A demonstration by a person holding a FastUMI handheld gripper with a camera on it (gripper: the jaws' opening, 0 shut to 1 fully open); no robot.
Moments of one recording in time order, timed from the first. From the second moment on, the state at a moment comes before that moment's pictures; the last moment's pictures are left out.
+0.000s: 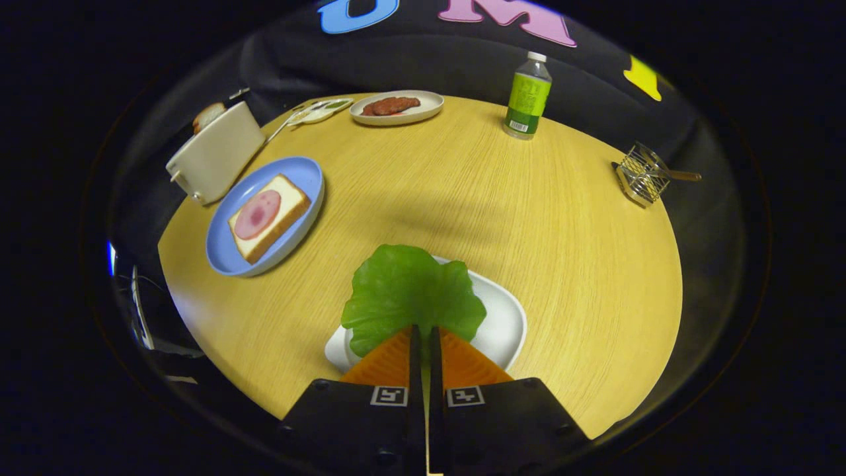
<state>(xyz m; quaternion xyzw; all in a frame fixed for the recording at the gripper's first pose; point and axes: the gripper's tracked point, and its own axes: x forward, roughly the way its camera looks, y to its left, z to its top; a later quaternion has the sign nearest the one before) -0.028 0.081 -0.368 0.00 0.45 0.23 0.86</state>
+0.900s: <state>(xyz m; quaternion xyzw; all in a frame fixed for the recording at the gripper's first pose) -0.015 0.270 -0.234 0.00 0.39 0.37 0.84</state>
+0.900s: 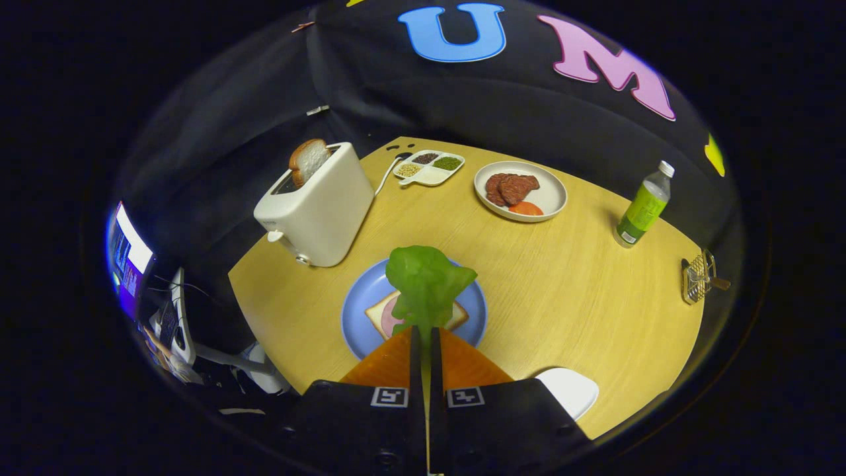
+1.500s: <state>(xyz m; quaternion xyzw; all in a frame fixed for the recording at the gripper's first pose) -0.001 0.289 -0.237 -0.03 0.38 0.35 0.86</state>
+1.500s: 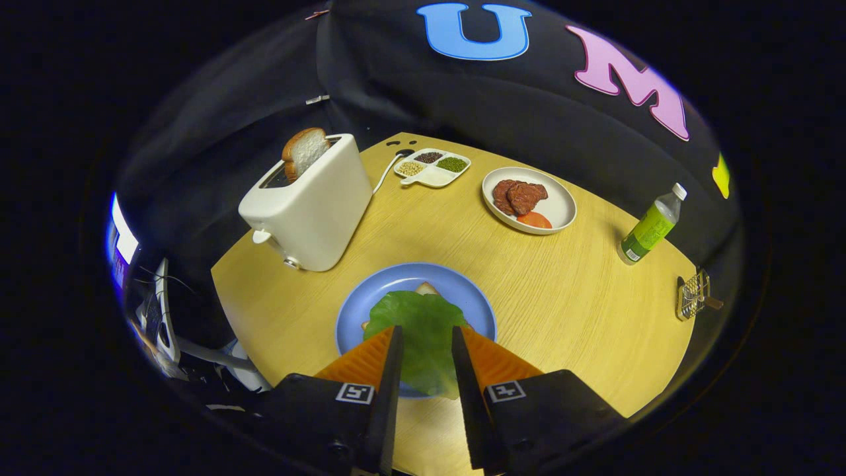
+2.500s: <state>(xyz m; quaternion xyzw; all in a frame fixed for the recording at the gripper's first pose) 0.048 0.481 -0.069 0.02 0.24 0.39 0.89</state>
